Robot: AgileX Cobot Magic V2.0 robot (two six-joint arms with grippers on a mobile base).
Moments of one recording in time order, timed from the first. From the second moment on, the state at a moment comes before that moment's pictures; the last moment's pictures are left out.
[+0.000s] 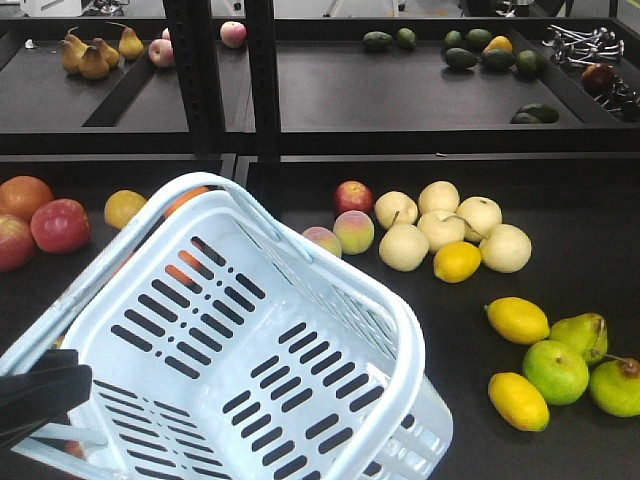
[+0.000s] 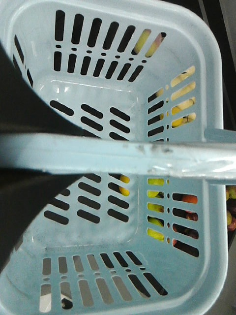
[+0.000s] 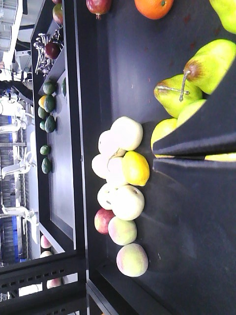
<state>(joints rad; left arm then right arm) -0.34 0.63 -0.73 -0.73 0.82 0.58 0.04 -0.01 0.03 -0.25 0.19 0.26</state>
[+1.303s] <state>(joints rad) -0.34 0.63 -0.73 -0.73 0.82 0.58 0.04 -0.01 0.03 -0.25 0.19 0.26</state>
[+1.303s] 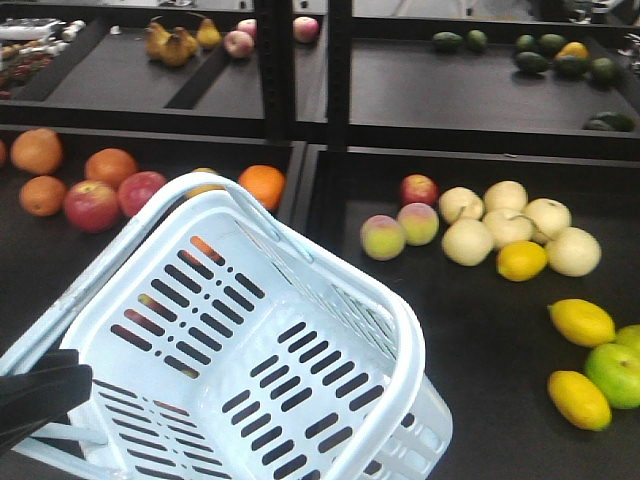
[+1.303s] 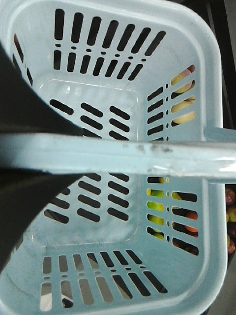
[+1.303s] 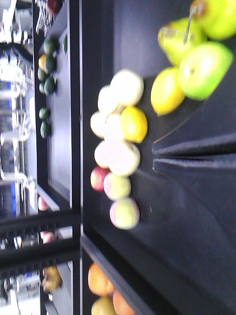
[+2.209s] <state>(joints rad) -0.34 0.63 -0.73 -0.73 0.82 0.58 0.04 -0.01 0.03 -0.25 0.19 0.26</state>
